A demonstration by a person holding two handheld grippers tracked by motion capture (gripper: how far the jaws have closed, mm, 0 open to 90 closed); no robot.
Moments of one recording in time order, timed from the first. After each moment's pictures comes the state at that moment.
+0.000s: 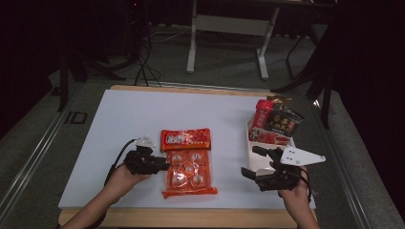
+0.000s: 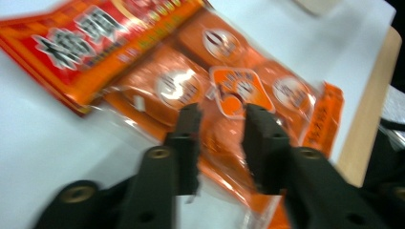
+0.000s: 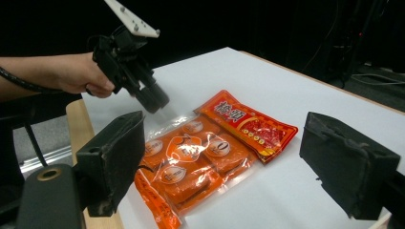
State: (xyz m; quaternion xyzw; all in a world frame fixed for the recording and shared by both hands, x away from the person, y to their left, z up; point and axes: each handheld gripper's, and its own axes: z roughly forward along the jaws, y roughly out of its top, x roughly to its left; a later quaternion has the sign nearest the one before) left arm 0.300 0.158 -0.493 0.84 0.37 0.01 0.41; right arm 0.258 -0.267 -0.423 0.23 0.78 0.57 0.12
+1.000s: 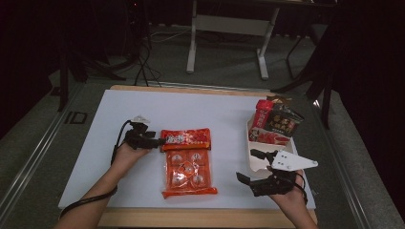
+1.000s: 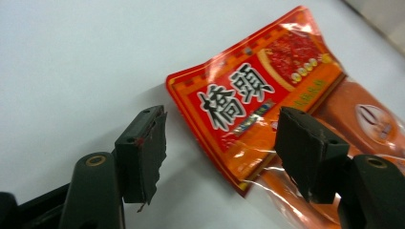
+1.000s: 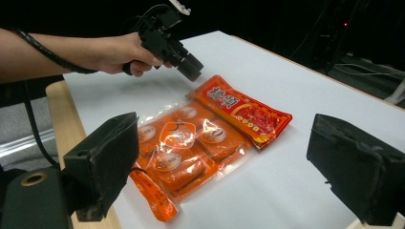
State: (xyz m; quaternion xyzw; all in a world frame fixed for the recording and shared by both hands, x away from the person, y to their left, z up) left arm 0.385 0.183 -0.528 0.79 0.46 0.06 0.41; right arm 0.246 -0.252 -0.425 0.23 0.80 0.53 0.15
